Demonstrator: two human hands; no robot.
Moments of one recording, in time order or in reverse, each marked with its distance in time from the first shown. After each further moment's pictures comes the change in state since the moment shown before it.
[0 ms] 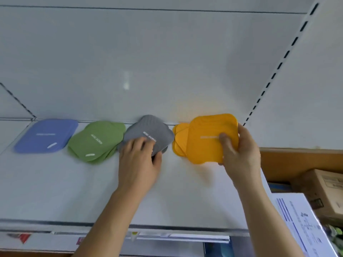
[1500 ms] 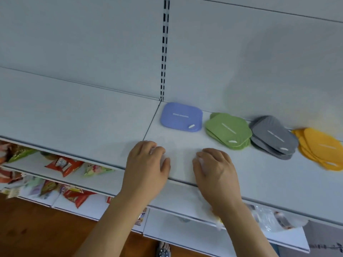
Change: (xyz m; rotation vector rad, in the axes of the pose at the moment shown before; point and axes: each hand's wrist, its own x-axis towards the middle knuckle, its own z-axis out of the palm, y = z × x) left_hand -0.105 -0.309 -0.147 -0.082 -0.009 -0.086; right_hand -0.228 -0.113 0.302 -0.529 -0.155 -0.642
